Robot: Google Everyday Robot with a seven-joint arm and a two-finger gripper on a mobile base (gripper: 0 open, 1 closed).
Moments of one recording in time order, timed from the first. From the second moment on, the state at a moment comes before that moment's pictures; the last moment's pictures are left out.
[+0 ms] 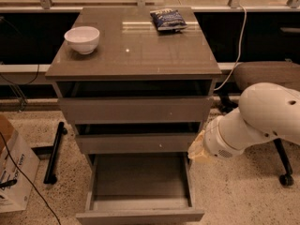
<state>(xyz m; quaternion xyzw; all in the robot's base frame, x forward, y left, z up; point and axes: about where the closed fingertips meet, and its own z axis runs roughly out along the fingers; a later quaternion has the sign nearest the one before) 0.440 -0.141 0.729 -0.60 0.76 0.08 0.21</state>
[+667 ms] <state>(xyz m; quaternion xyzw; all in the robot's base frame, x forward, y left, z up) 0.436 -0.142 0.640 -0.57 0.78 0.15 0.21</state>
